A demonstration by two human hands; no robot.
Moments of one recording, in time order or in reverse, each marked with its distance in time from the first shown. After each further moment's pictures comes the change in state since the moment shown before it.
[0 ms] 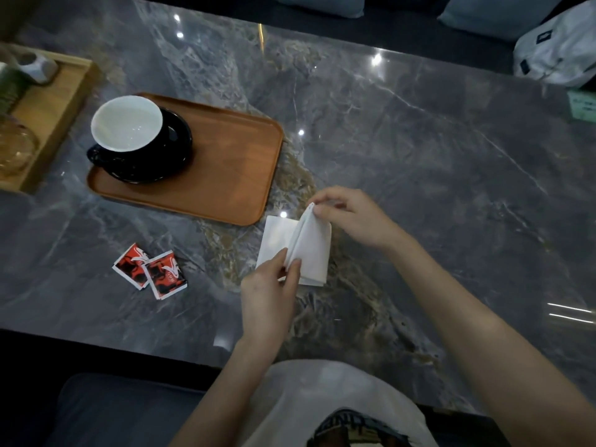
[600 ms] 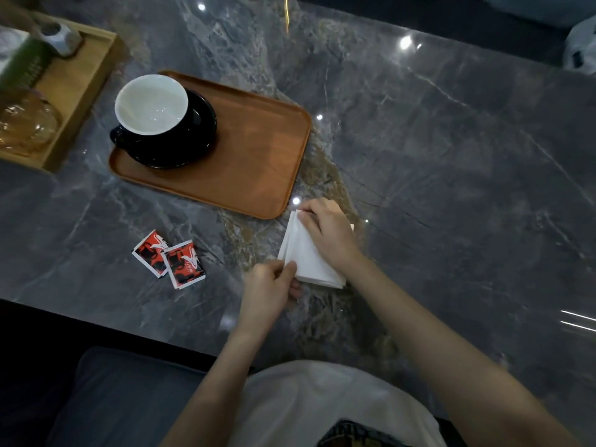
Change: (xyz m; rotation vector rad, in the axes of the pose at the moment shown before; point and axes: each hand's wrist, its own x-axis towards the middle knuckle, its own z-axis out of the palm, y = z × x) left_hand 0.017 -0.036 -0.006 -0.339 -0.267 -0.574; right_hand 0.027 0.016 0.085 -0.232 0.172 -0.020
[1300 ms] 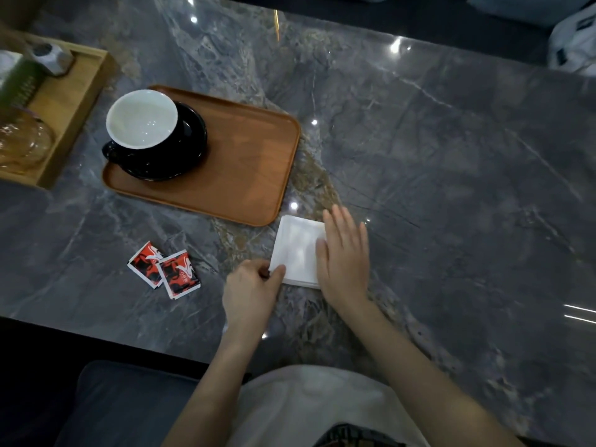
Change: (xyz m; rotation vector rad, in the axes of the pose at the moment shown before) left_hand 0.005 -0.002 -0.007 0.449 0.249 0.209; right_hand -0.052 0.009 0.005 -0.364 0.291 0.022
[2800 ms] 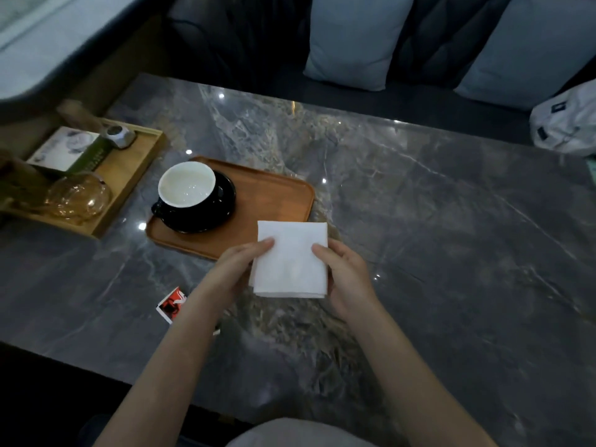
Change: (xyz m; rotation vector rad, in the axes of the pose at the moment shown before) left_hand 0.079 0.033 -0.085 -0.841 -0.439 -0.280; right_hand 0.058 -0.053 -0.046 1.426 -0.198 0.719
